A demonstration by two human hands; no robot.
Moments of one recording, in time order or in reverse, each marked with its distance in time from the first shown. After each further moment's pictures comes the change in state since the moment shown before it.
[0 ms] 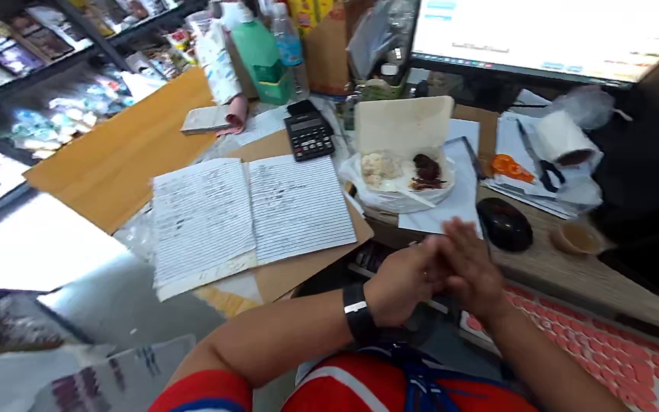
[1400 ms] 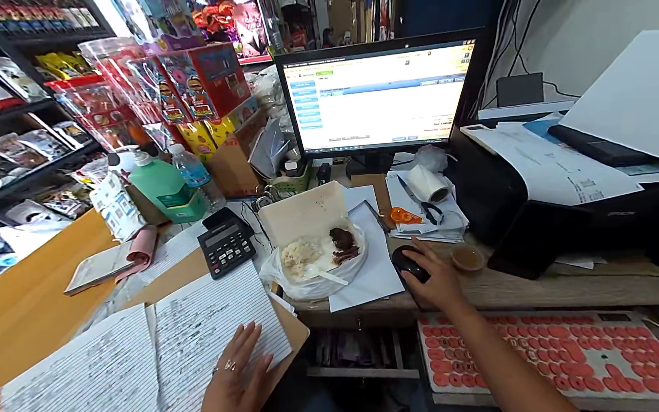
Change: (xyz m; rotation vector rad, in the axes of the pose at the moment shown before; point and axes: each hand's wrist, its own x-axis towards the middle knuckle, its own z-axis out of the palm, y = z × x) left_hand -0.014 0.002 -0.154 1.427 0.474 0.714; right_hand -0.025 0.094 -0.048 -0.193 0.011 0.739
